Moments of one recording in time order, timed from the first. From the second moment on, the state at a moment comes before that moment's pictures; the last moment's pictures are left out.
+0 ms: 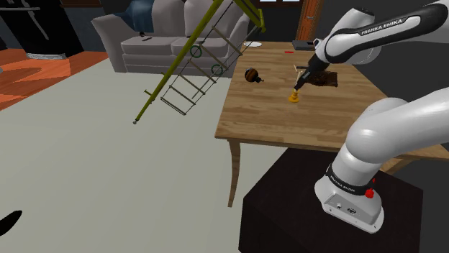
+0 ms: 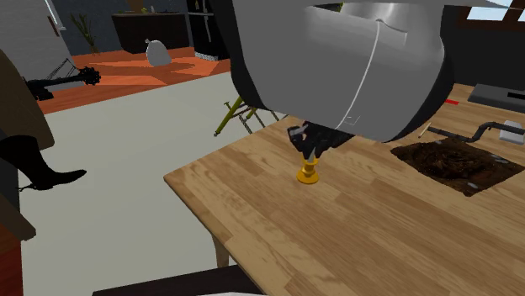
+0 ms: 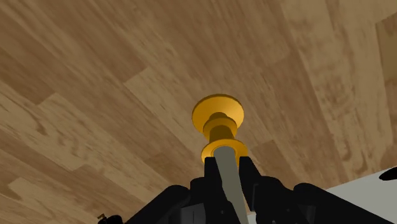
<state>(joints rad) -0.09 -0.77 -0.74 -2.81 -0.36 2.51 -0.49</state>
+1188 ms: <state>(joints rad) -0.09 -0.87 -0.62 -2.64 -0.30 2.24 -0.45</state>
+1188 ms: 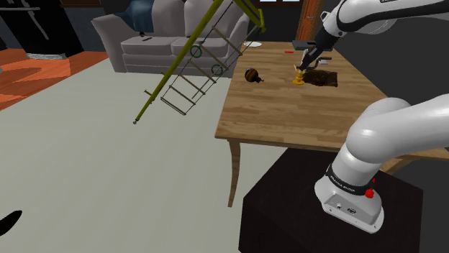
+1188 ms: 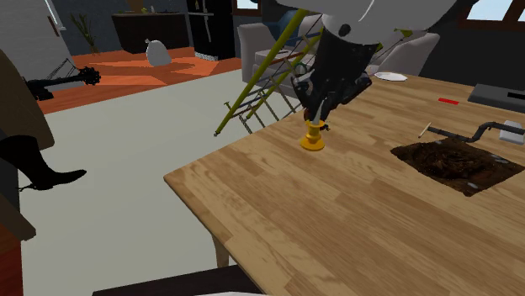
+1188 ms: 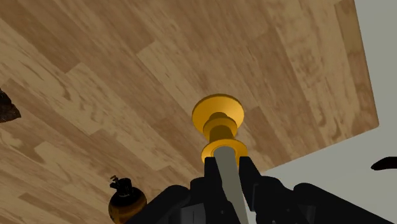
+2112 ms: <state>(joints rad) -0.07 -0.84 -0.70 -2.43 -0.29 2.09 -0.56</state>
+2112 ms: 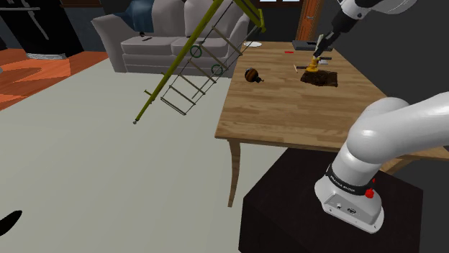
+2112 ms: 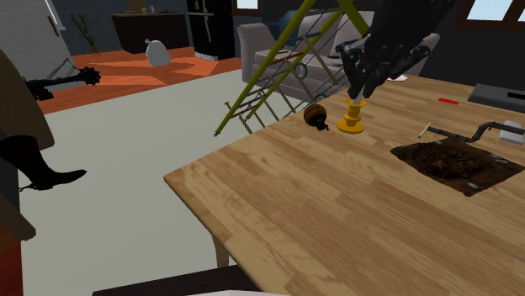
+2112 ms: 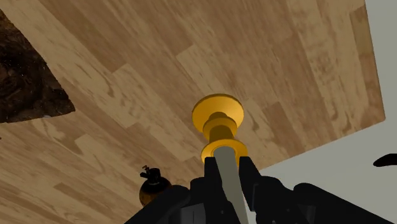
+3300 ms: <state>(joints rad) 0.26 -0.63 -1.31 -1.91 -0.25 1.97 -0.98</state>
